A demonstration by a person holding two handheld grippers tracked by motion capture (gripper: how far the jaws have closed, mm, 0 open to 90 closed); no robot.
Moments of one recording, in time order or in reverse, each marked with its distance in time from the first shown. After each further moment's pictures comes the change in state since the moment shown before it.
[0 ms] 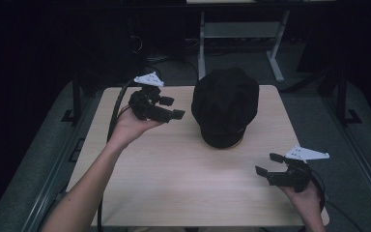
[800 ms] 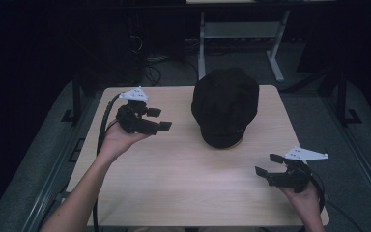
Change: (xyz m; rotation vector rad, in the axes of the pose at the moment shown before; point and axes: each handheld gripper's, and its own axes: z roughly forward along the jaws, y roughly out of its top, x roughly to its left) left arm 0.009 -0.048 -0.011 -0.009 0.025 -0.055; right arm 0.001 -0.002 0.001 0.011 -0.009 0.004
